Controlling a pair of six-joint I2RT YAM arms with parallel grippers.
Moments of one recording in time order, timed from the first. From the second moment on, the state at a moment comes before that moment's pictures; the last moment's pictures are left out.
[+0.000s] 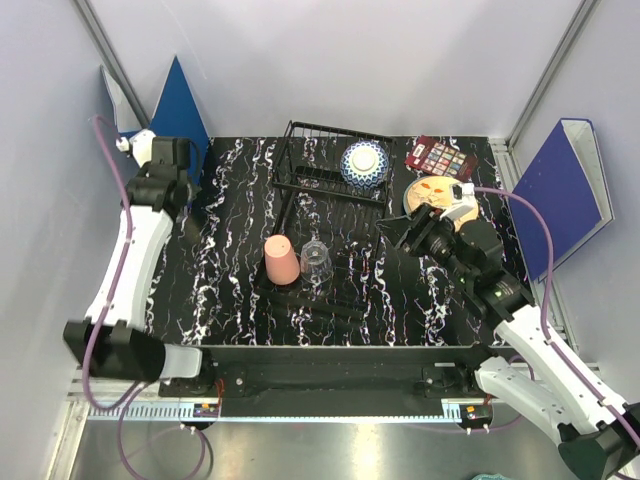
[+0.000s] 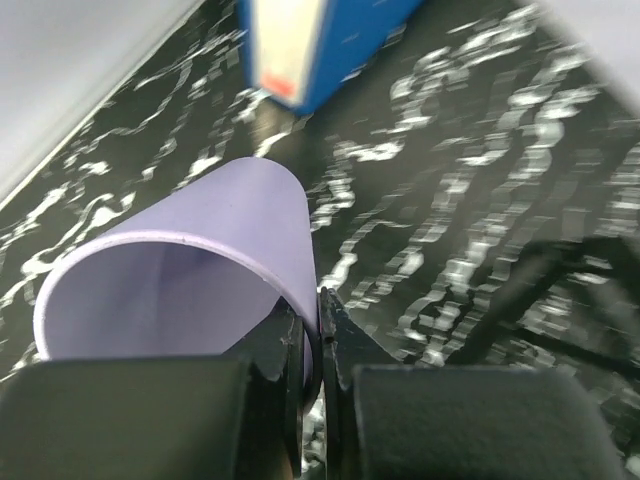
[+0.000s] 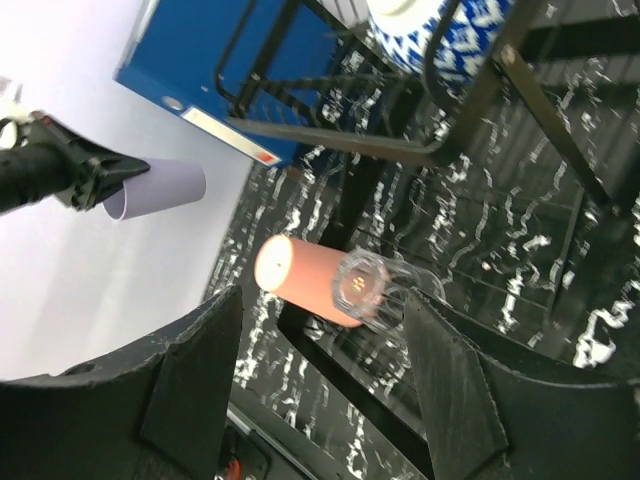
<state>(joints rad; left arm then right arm) -0.10 1.32 1.45 -0.88 -0.50 -0.65 0.51 0.78 0.75 -0.08 -0.09 0.78</state>
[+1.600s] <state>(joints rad) 0.19 1.60 1.41 -0.84 -0.23 -0.69 0.51 0.82 0.70 -0.18 -0.06 0.73</state>
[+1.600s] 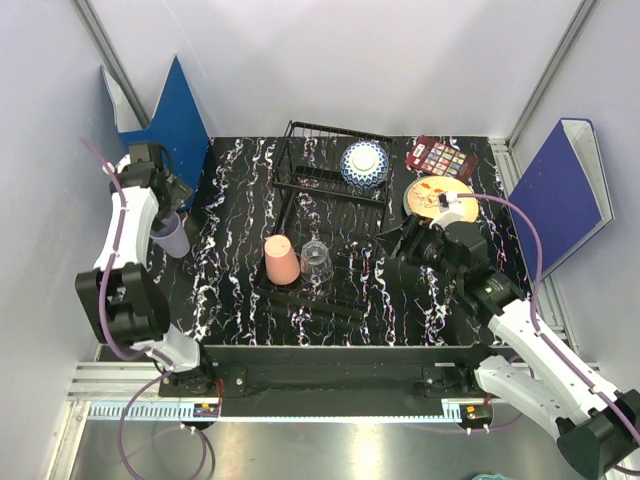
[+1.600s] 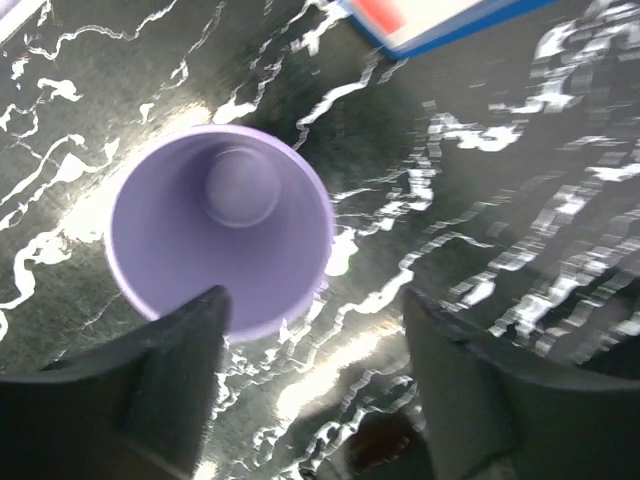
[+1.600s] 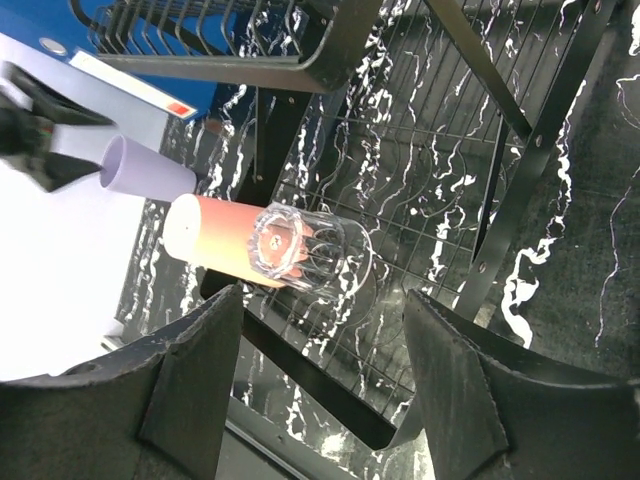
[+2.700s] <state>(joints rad) -0.20 1.05 1.11 -0.74 -0.18 -0.71 0.84 1.59 1.16 -0.24 -0.01 0.39</state>
